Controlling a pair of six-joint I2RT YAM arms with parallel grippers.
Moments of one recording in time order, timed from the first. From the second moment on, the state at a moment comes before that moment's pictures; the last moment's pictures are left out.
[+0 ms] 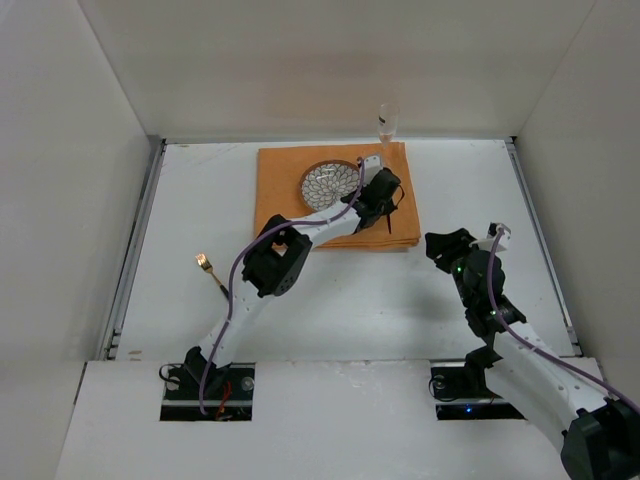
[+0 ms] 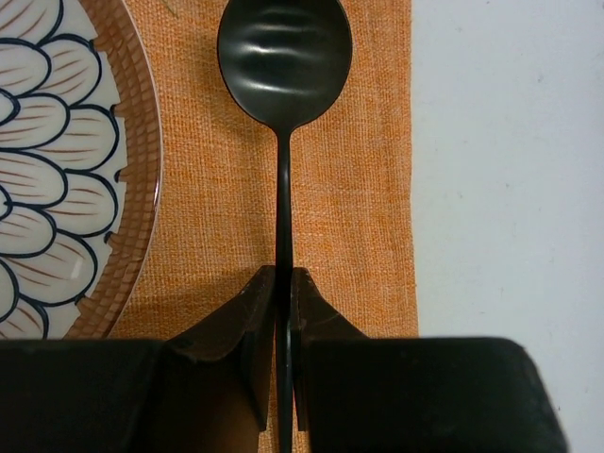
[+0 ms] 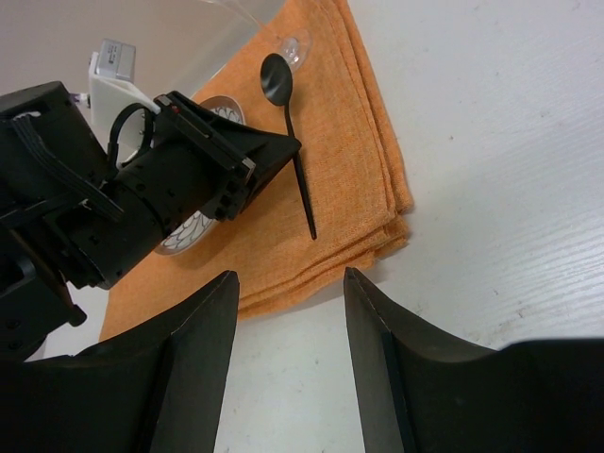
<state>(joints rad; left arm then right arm) -0.81 2.44 1.97 -0.13 -0.35 -0.82 0.35 0.72 0.29 0.24 0.29 0.78</state>
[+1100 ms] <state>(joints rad) -0.84 2.26 1.76 -0.04 -0.35 -0.75 0.35 0.73 0.29 0.24 0.29 0.78</state>
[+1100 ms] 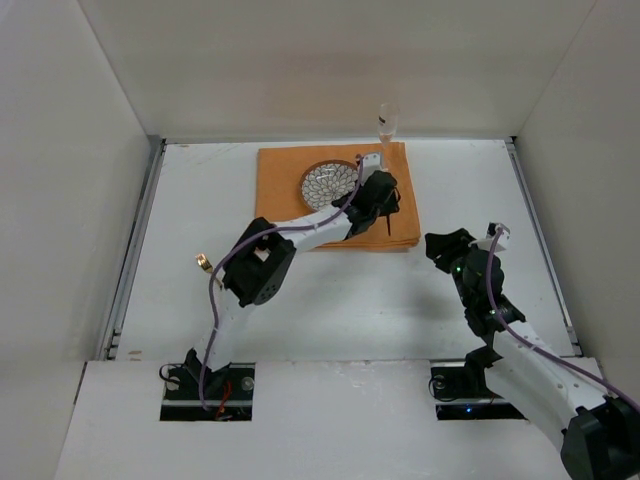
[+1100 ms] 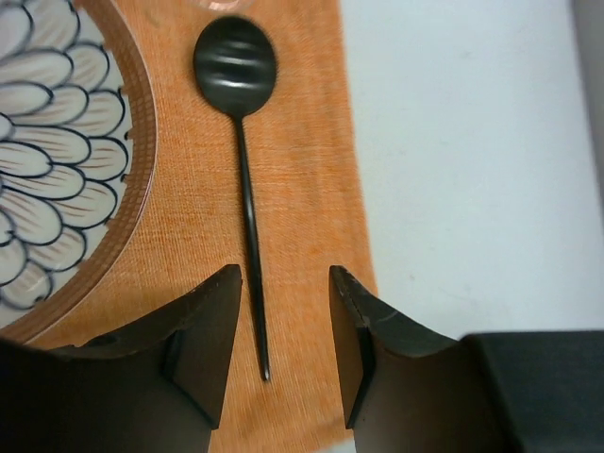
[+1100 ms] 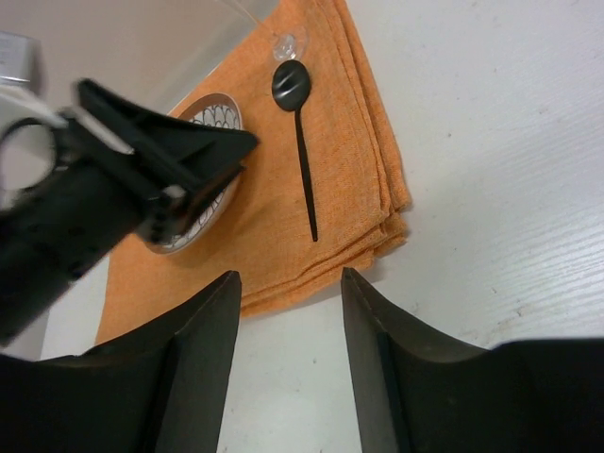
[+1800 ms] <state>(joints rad) -0.53 1.16 0.66 -0.32 -0.57 -0.79 0.39 0.82 0.29 0.26 0.29 0.78</state>
